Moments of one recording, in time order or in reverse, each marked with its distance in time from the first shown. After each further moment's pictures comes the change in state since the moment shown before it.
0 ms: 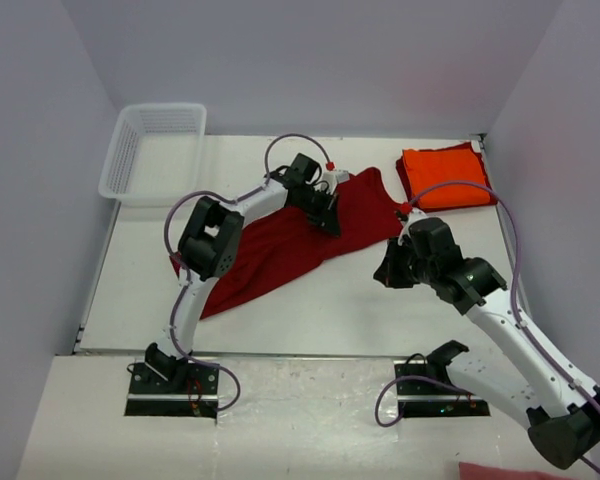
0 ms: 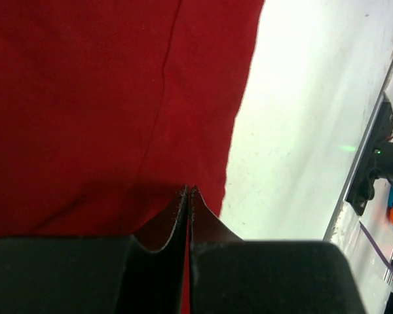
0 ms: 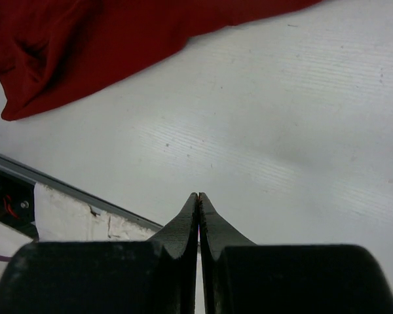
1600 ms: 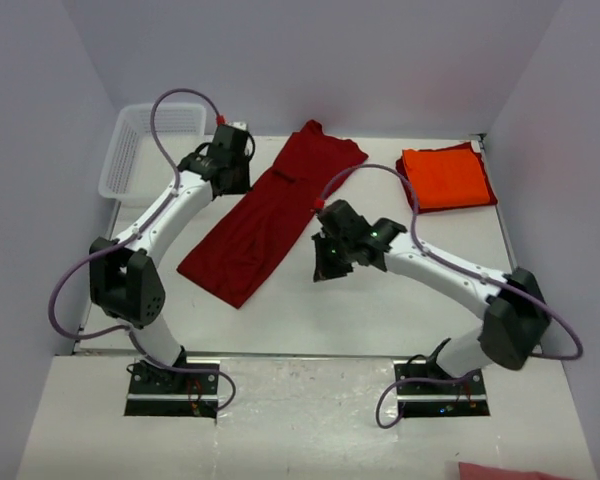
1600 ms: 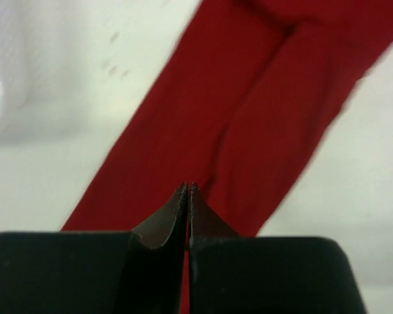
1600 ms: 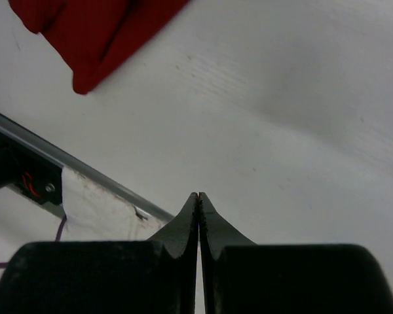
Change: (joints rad) left arm 0.165 -0.581 -0.209 -0.204 -0.928 -0.203; right arm 0.283 0.492 0.204 0.085 -0.023 0.130
